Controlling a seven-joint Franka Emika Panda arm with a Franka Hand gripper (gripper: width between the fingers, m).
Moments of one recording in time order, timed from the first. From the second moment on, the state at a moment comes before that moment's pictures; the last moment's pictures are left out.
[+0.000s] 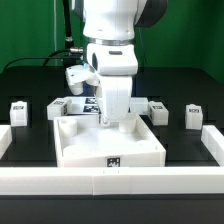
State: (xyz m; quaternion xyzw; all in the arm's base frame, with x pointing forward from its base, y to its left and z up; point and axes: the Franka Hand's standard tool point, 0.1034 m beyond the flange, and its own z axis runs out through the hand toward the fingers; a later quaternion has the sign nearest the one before) arm 0.468 -0.039 0.014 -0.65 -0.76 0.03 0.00
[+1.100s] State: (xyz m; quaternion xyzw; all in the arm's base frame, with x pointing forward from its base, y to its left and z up) arm 0.499 0.037 0.011 -0.70 -0.71 0.01 0.00
